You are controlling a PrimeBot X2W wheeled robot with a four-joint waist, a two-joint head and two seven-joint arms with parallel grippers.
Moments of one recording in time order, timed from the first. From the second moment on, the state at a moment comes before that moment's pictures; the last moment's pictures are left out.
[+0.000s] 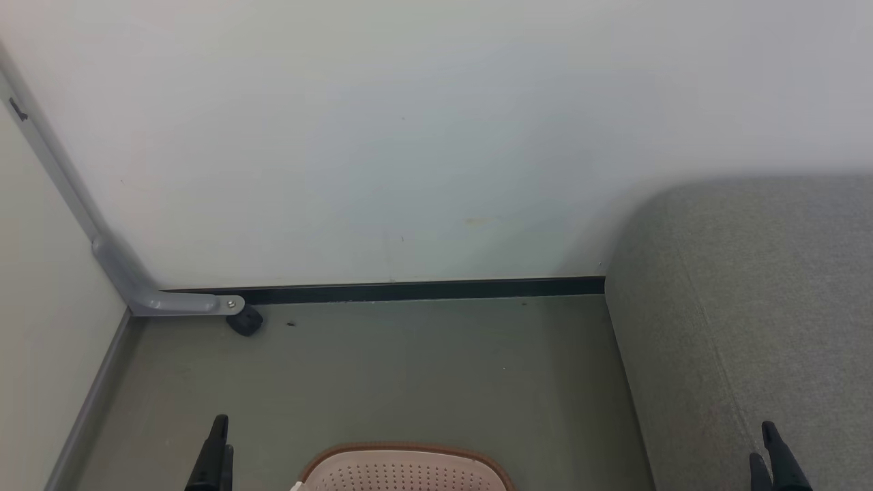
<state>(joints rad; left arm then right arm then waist) -0.06 0.03 0.03 0.35 -1.60 -0.12 0.05 -0.04 -0.03 -0.13 0.33 1.56 0.11 0.07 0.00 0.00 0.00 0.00</state>
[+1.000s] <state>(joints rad) -0.15 0.06 -0.05 0.37 -1.17 -0.07 -0.07 -0.08 -0.14 0.00 0.33 1.14 0.08 -0.07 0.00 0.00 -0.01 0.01</state>
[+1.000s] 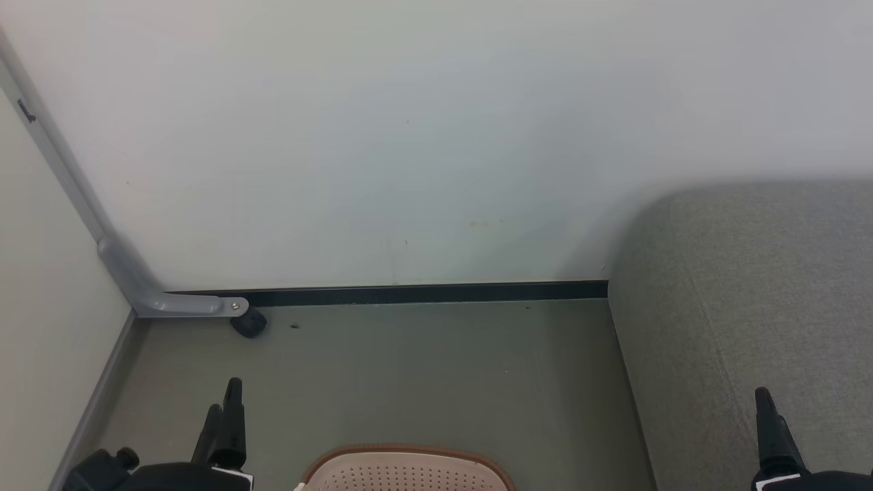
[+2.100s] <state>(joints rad) -0.18 0.12 -0.23 0.41 -0.60 0.03 -0.19 -0.10 -0.25 0.19 0.30 0.58 -0.01 -0.19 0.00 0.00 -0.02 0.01</state>
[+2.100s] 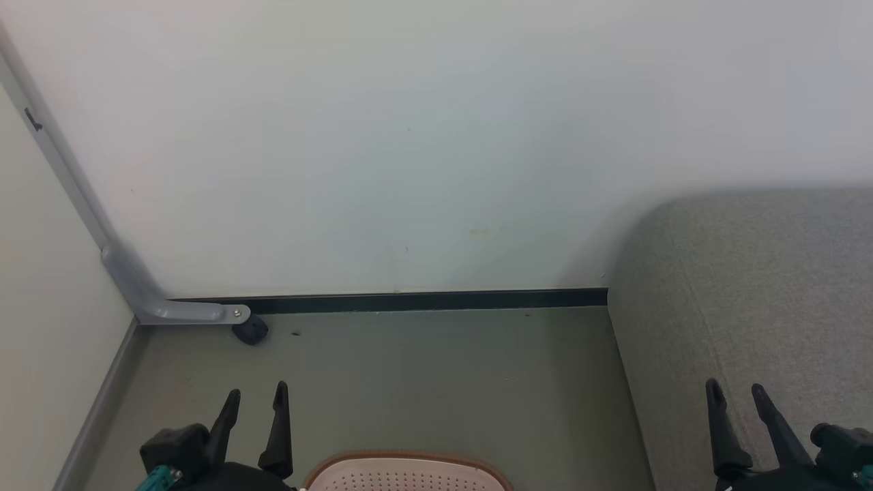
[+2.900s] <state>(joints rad) -0.20 0.10 -0.24 0.51 -0.41 0.09 -0.25 -0.10 -0.28 0.25 0.29 0.35 -0.04 -0.25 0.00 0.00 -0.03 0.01</state>
